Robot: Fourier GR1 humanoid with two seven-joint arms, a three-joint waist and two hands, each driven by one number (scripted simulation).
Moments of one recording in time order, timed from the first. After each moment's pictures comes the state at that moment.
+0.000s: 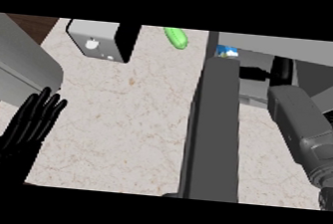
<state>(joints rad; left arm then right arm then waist) 0.17 0.00 0.07 -2.02 0.12 -0.40 -0.07 -1.07 -0.26 -0.32 -0.08 0.17 -0.44 -0.67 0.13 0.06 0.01</state>
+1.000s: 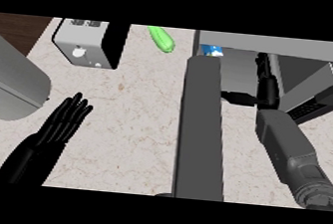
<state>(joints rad) 0.16 0.02 -0.03 -1.94 0.09 -0.40 -0.07 -0.91 -0.18 -0.38 -0.11 0.11 -0.21 -0.85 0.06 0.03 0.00</state>
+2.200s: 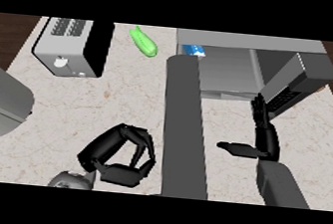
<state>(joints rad) -0.08 0.01 -0.25 -1.52 -0.19 -0.42 -0.17 -0.43 -0.09 -0.24 -0.53 0.09 -0.01 -0.93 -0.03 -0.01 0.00</state>
